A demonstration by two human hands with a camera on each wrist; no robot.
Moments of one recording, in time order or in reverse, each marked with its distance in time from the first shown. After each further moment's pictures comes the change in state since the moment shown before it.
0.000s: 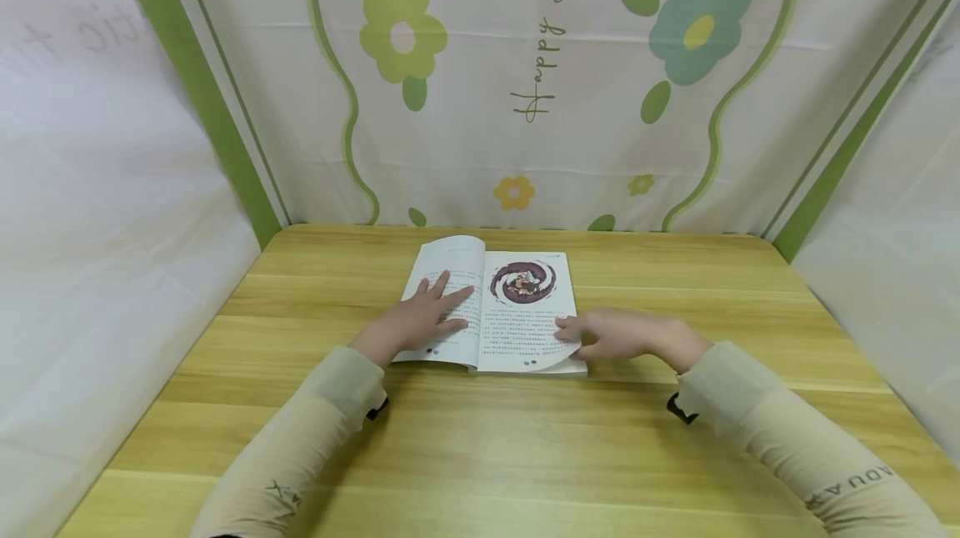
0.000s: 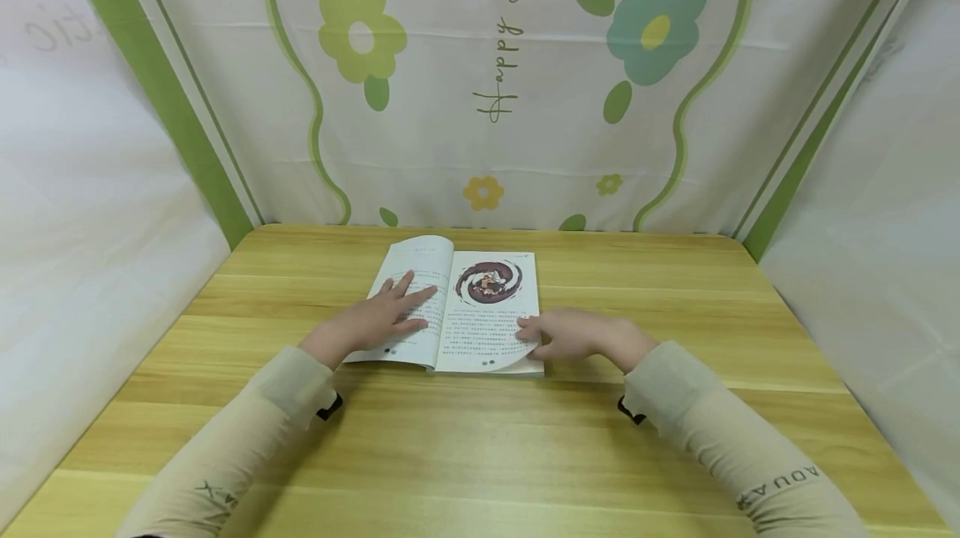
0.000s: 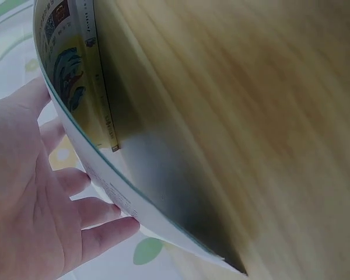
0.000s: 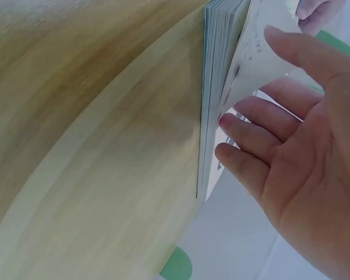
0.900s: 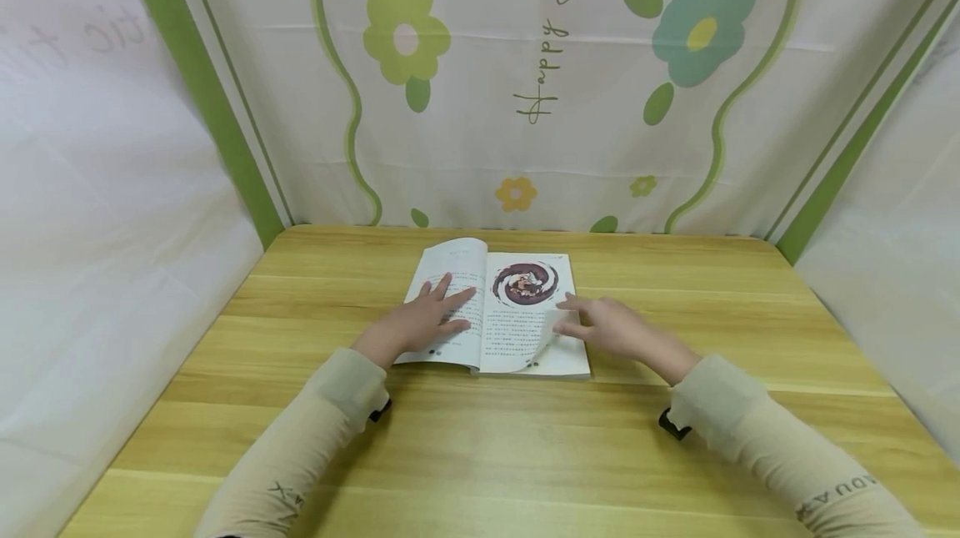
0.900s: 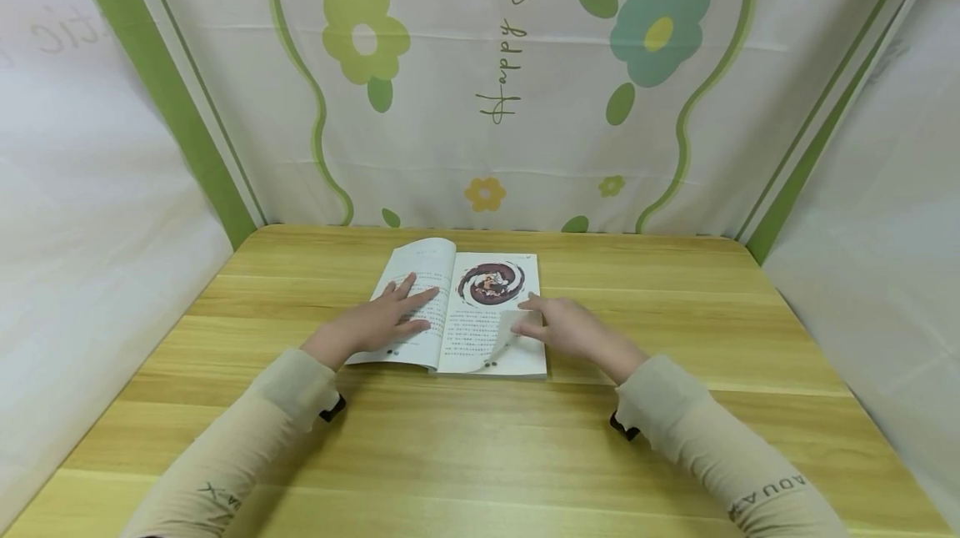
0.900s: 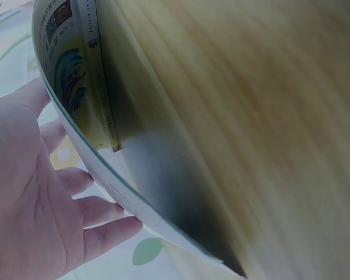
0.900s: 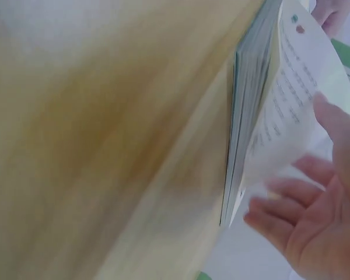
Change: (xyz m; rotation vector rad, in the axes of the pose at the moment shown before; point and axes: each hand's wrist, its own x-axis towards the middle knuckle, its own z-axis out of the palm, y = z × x) left_hand -0.002 0.002 -0.002 -0.028 -0.019 -0.017; right_hand 0.014 -0.002 0.015 0.056 0.379 0.188
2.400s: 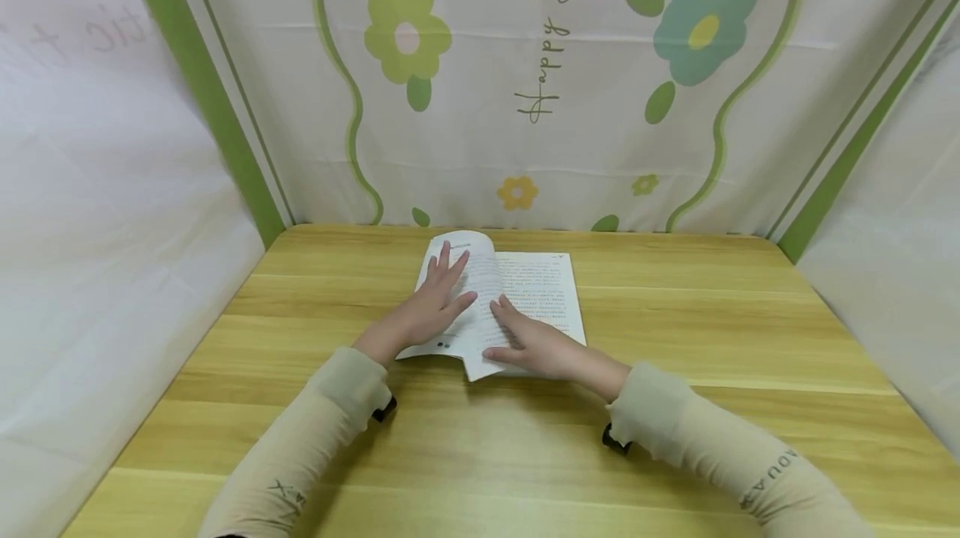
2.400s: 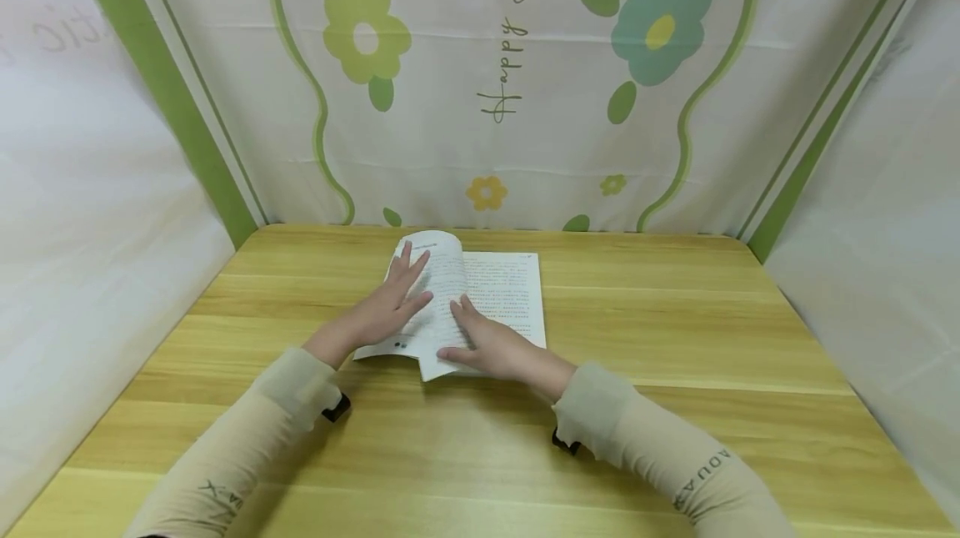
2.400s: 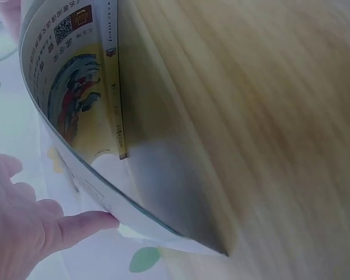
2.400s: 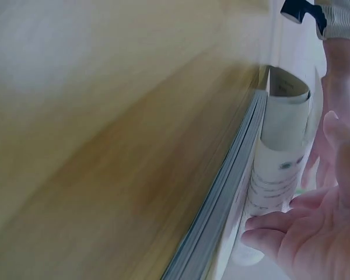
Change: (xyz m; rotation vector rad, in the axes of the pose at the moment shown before) left_hand 0.008 -0.002 0.002 -0.281 0.238 0.134; right_hand 0.023 -0.079 0.044 0.171 -0.132 -0.116
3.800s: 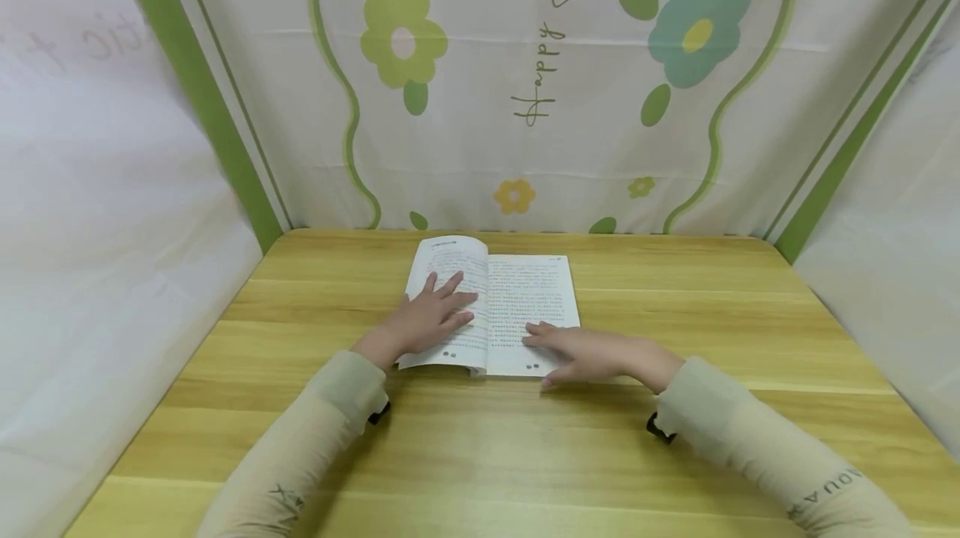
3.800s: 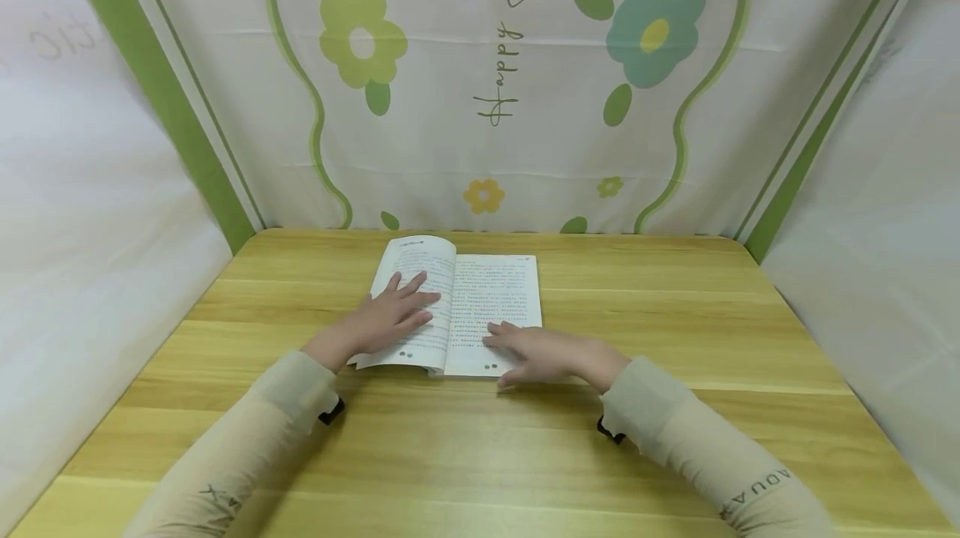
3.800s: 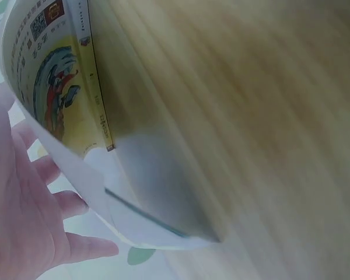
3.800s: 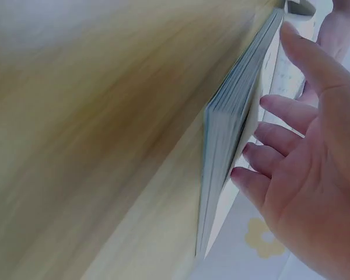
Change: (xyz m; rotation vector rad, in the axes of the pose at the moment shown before) left_hand -0.003 -0.002 0.003 0.255 -0.136 -0.049; right_hand -0.035 0.048 -0.033 -0.142 -0.249 -0.111
